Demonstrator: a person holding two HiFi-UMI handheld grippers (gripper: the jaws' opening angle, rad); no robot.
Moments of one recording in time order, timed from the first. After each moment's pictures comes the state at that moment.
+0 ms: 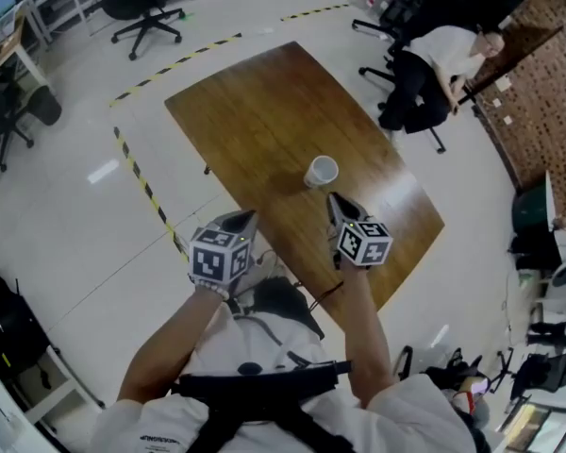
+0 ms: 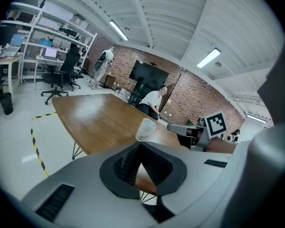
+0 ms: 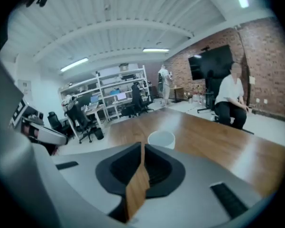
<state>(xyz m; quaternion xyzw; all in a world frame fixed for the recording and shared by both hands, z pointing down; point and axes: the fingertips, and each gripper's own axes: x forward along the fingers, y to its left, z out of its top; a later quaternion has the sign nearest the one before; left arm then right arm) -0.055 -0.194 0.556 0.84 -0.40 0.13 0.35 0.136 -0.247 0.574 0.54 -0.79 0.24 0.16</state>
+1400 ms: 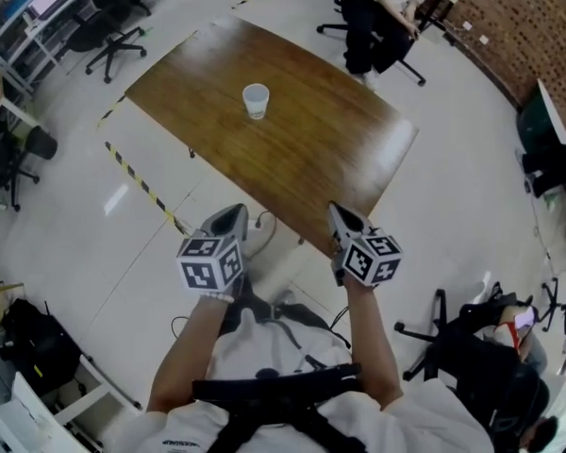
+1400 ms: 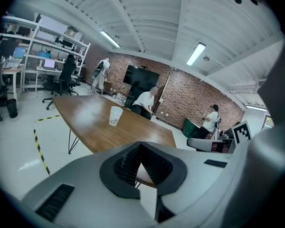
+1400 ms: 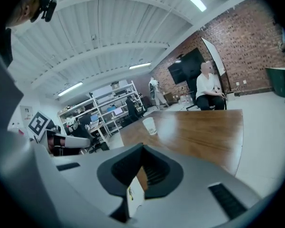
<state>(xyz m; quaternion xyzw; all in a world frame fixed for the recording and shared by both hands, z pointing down) 0.065 -0.009 0.523 0.85 -0.42 0.13 0.30 0.255 0.023 0.533 0.56 -0.78 0.28 0.04</state>
